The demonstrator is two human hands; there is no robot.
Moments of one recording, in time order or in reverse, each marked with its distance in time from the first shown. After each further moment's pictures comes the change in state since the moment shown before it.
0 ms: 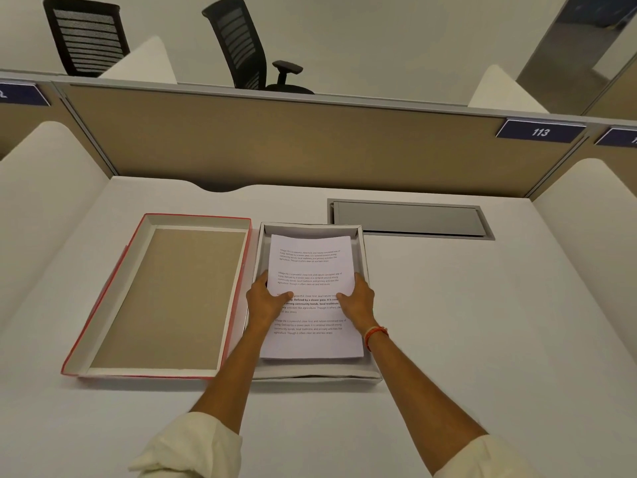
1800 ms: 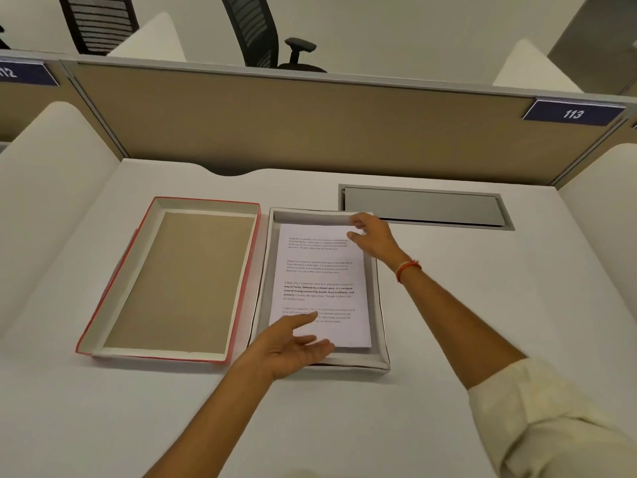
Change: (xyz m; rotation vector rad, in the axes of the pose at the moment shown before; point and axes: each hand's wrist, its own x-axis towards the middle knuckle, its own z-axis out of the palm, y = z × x) left_hand -0.105 0.030 -0.019 -0.991 -0.423 -0.854; right_hand 0.077 -0.063 -0.044 -0.218 -0.201 -0.265
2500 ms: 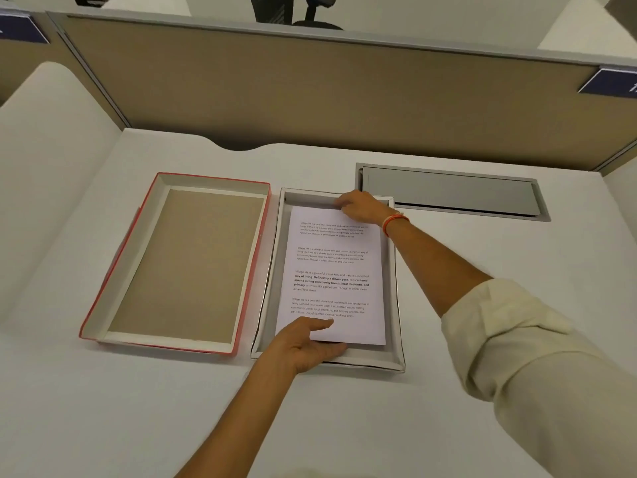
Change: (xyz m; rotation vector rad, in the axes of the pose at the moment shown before) left_hand 0.047 -0.010 -0.011 -0.128 0.066 -0.106; right_hand 0.084 -0.020 0.034 -0.367 -0.393 -0.125
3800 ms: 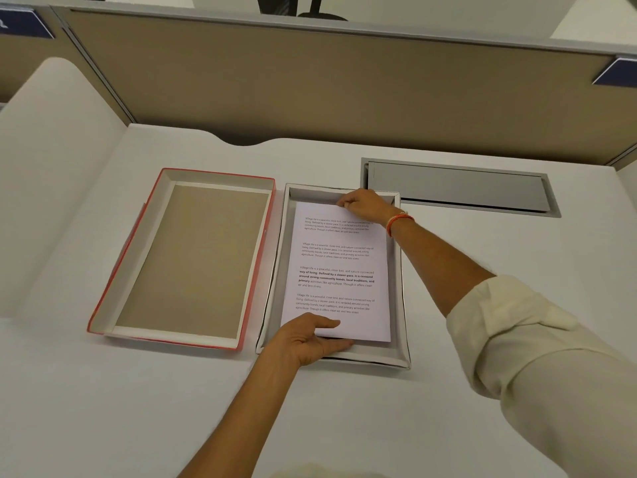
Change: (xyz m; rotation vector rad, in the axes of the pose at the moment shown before) left_hand 0.006 0.006 0.000 0.047 -0.004 -0.033; right_hand -0.001 0.004 0.008 0.057 0.008 -0.023
